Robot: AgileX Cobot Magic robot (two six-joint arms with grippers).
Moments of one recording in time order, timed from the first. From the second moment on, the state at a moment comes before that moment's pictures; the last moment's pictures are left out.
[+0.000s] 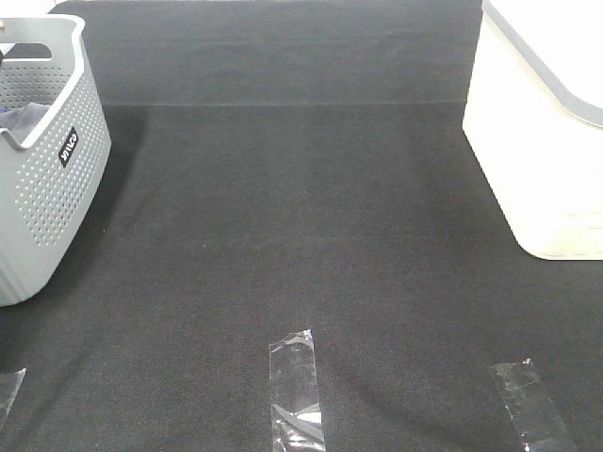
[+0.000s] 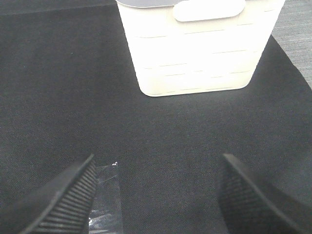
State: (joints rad) left arm 0.19 2.25 -2.00 0.19 0.71 0.07; right arm -0.07 -0.01 -0.50 0.00 1.06 0.02
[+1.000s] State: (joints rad) left arm -0.14 1.74 -2.00 0.09 0.66 0.10; right arm -0.07 -0.01 -0.50 0.00 1.06 0.02
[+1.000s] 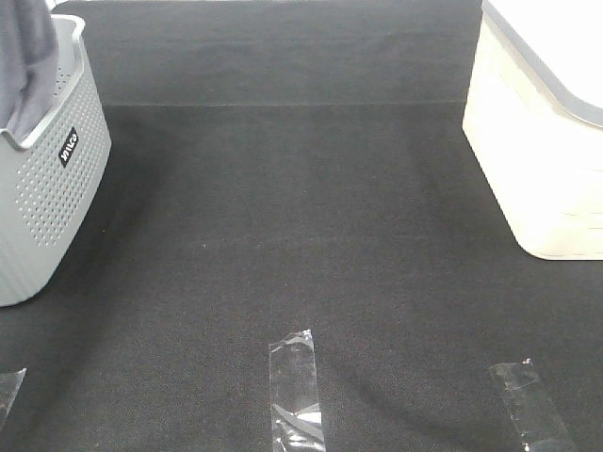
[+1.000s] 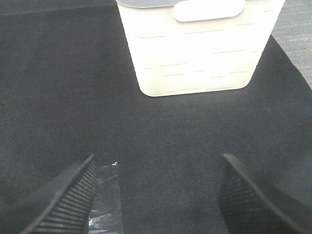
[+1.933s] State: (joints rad) left arm -0.62 1.68 -2.00 -0.07 0.98 0.28; right arm -0.07 0.32 -0.49 0.64 0.82 -0.55
